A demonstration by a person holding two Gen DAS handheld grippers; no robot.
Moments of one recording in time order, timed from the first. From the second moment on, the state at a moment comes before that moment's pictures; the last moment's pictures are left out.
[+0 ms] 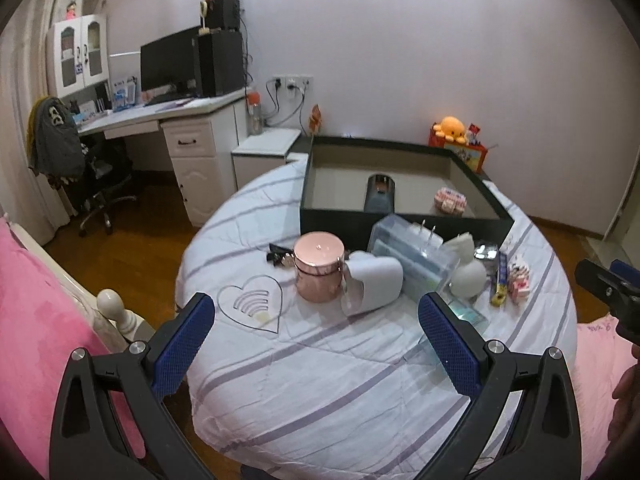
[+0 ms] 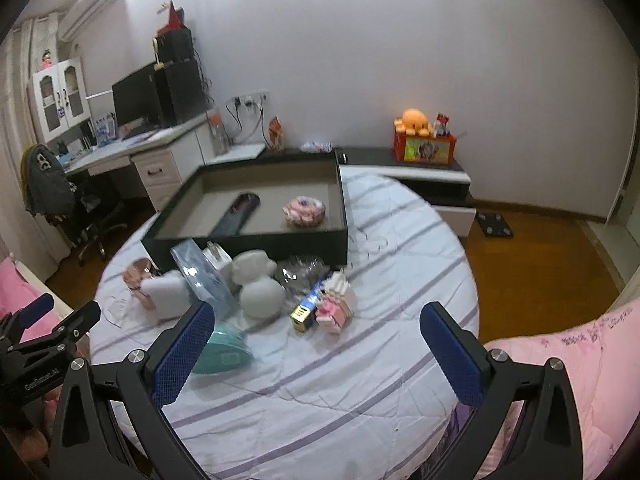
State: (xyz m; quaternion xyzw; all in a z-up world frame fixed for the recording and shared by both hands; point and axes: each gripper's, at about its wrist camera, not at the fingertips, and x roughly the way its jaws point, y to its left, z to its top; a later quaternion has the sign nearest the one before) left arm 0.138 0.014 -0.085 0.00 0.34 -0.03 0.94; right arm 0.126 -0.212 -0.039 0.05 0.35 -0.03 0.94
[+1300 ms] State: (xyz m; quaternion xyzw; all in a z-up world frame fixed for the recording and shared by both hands) left arm 0.240 0.044 -0.142 -0.05 0.35 -0.01 0.93; right arm 0.200 -0.242 -0.117 0.07 0.43 -0.05 0.90
